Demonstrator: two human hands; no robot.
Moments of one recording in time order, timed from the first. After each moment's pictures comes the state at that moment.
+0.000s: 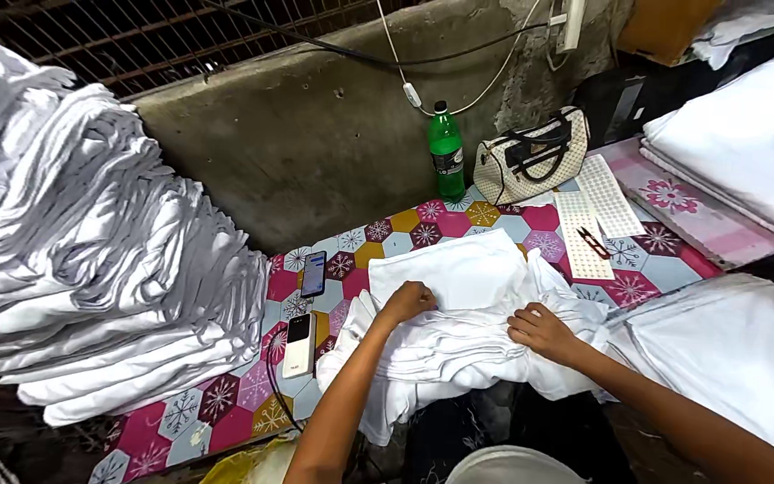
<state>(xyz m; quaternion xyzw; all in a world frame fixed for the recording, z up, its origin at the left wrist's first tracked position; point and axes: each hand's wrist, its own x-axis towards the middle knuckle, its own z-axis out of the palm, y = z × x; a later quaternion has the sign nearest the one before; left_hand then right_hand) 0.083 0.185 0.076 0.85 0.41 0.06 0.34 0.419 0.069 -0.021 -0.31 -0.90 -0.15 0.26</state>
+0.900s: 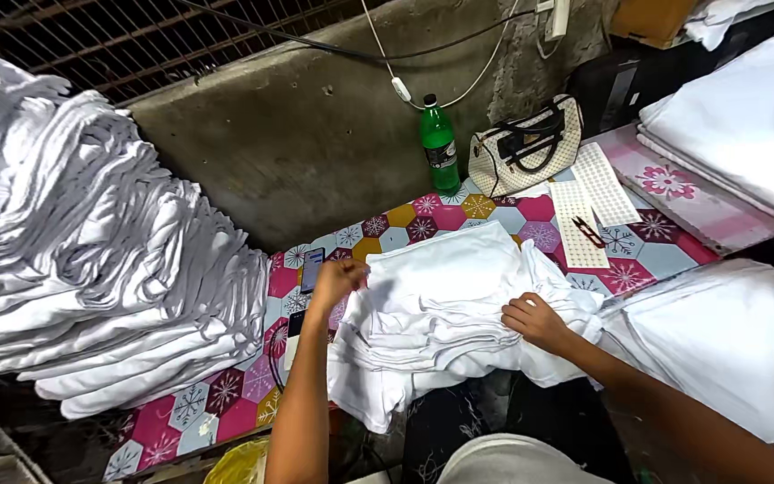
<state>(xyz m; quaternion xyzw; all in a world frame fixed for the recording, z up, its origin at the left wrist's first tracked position) 0.002 0.174 0.162 0.71 0.59 0.25 0.29 0.416 0.066 -0.026 -0.34 -0.88 -0.14 0.29</state>
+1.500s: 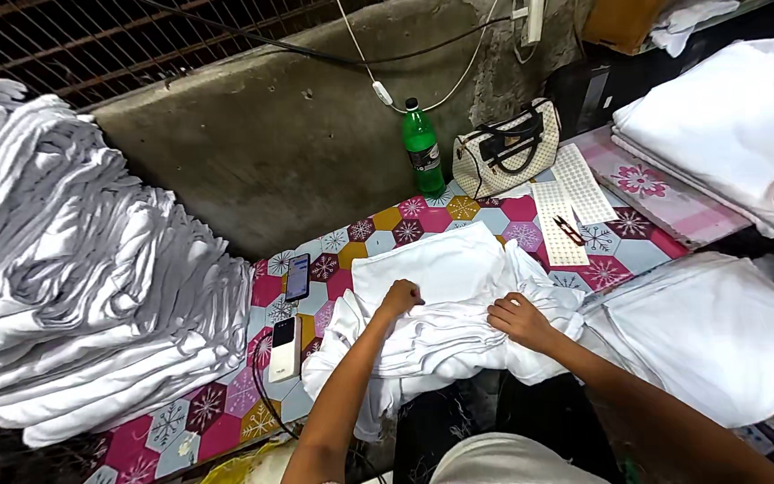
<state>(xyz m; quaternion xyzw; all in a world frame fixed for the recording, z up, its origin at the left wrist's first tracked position) 0.106 0.205 0.021 0.80 0.51 -0.03 0.31 0.418 0.066 -0.032 -0.35 -0.88 -0.15 0.28</state>
